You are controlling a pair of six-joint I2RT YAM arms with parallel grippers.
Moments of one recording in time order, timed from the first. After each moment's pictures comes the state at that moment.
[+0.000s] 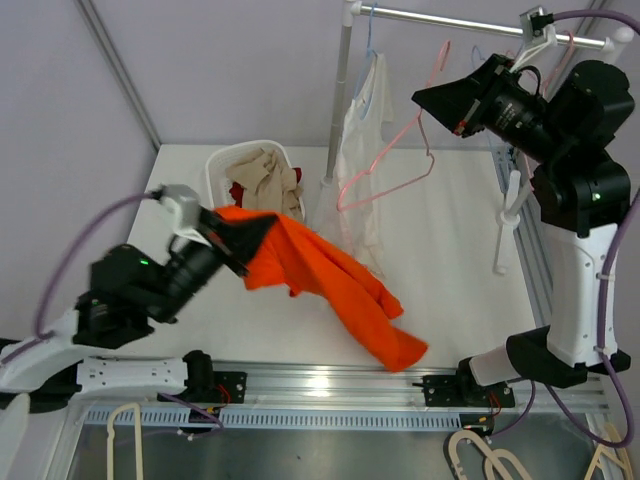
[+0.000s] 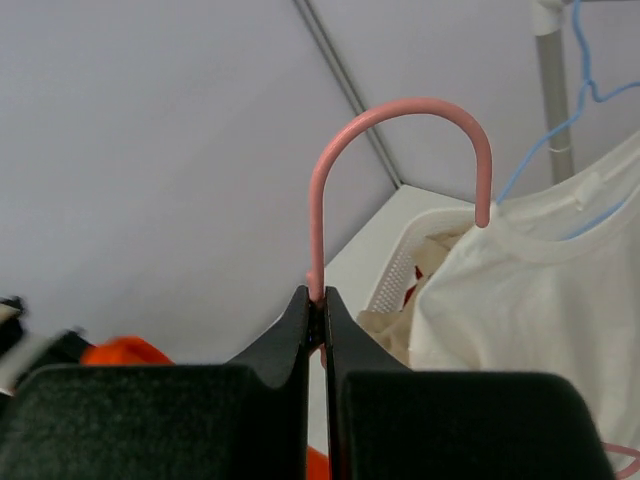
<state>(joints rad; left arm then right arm) -1.35 0.75 1.18 -0.25 -0.57 -0.15 0.28 1.45 2.31 -0.73 -0.53 0.58</state>
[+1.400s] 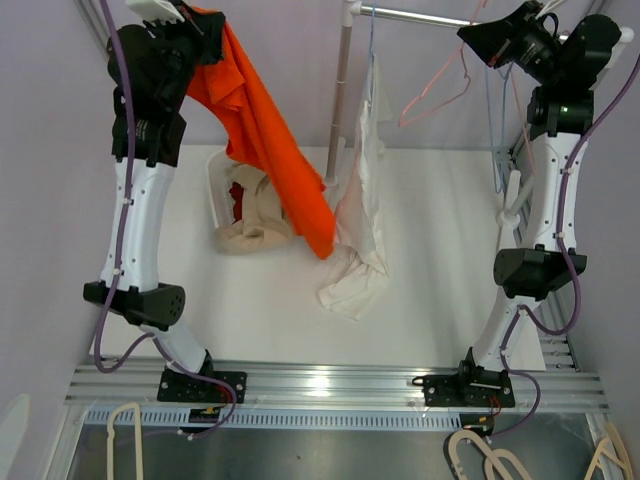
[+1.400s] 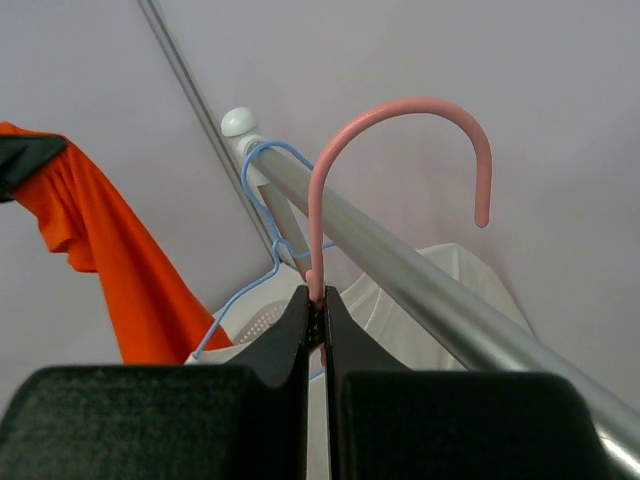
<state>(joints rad) -0.20 1.70 2.32 -0.29 0.07 -0.32 -0.12 1.99 2.54 -0.18 -0.88 0.57</state>
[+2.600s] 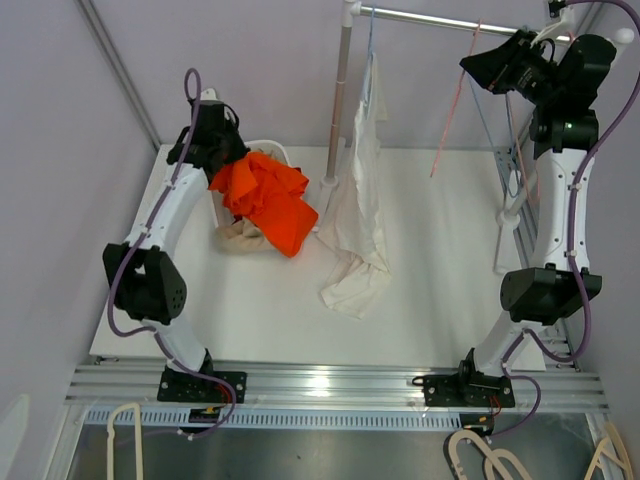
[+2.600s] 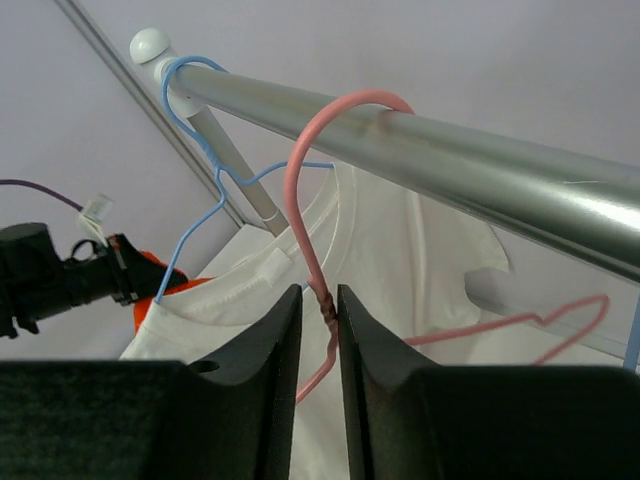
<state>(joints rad) -0.16 1.73 1.73 -0.49 -0.11 -0.49 -0.13 1.79 2.21 -0.31 -0.77 0.46</state>
